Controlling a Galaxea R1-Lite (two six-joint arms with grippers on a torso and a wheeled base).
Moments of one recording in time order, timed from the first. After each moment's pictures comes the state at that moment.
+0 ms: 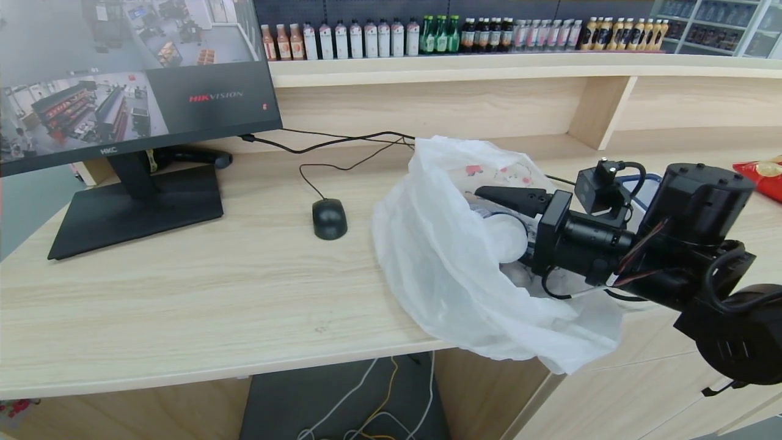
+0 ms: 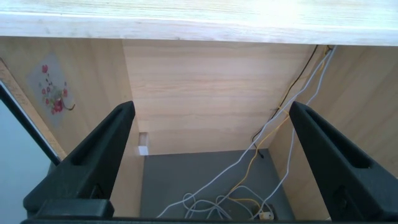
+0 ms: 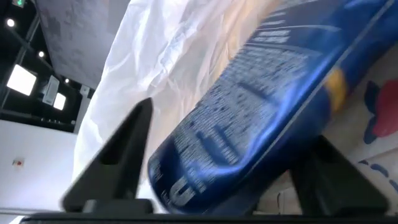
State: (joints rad) left arm 0.00 0.00 0.00 0.00 0.00 0.00; right arm 0.40 1.74 -0.76 -1.01 0.47 1.05
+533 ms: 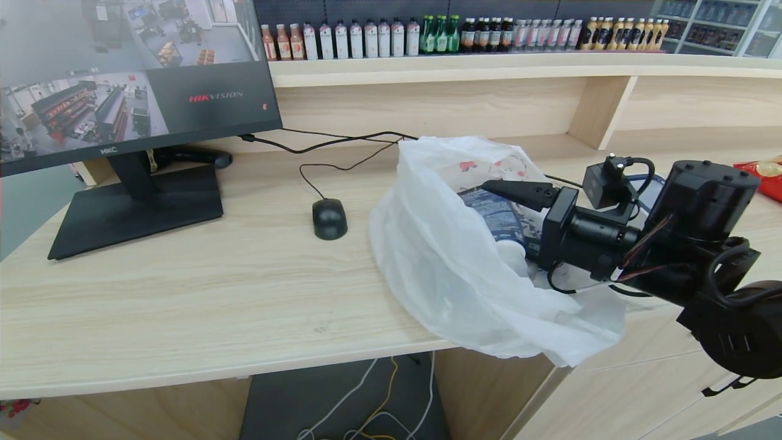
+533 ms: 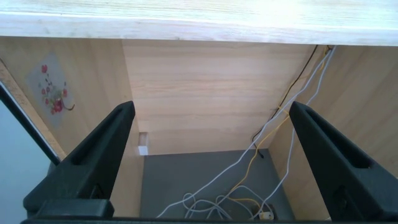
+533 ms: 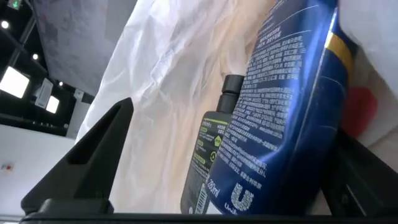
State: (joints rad) left arm 0.00 0.00 0.00 0.00 0.00 0.00; right arm 0.37 1.74 -0.77 -1.01 0.47 1.01
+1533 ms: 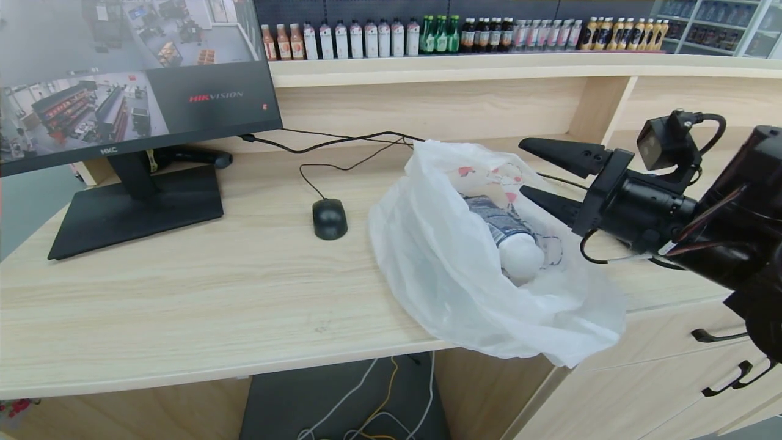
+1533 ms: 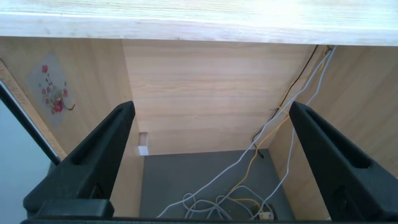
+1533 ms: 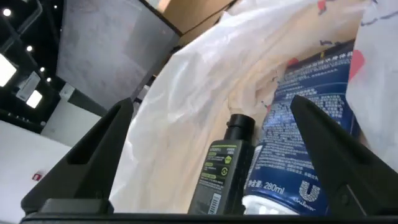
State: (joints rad) left arm 0.00 0.00 0.00 0.00 0.00 0.00; right arm 0.32 1.64 -0.78 -1.05 0.47 0.90
